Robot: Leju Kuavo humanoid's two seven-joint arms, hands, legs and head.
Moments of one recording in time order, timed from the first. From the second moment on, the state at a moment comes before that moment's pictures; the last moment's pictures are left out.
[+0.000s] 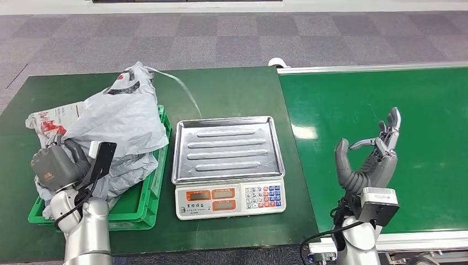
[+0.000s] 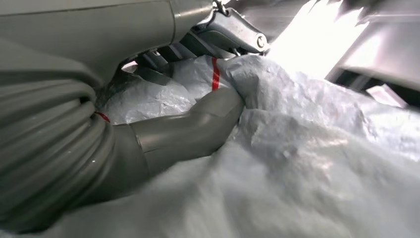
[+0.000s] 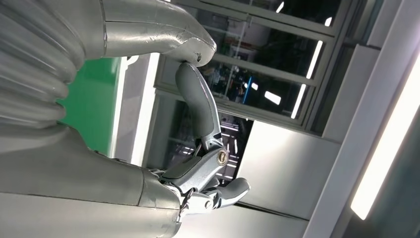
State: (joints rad) left arm -0.34 -0.26 0.53 -1.22 -1.26 0.69 -0.25; right arm -0.07 0.10 0.02 -1.55 0.30 -0.40 -0.70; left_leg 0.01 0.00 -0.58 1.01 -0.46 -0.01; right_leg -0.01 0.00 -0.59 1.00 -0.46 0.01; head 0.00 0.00
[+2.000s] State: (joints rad) left arm 0.01 -0.17 -0.11 -1.75 -0.16 0.45 -0.69; right arm -0.08 0.09 0.06 -1.54 0.25 -0.35 -0.70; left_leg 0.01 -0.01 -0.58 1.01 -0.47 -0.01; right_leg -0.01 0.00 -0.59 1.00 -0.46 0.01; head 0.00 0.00
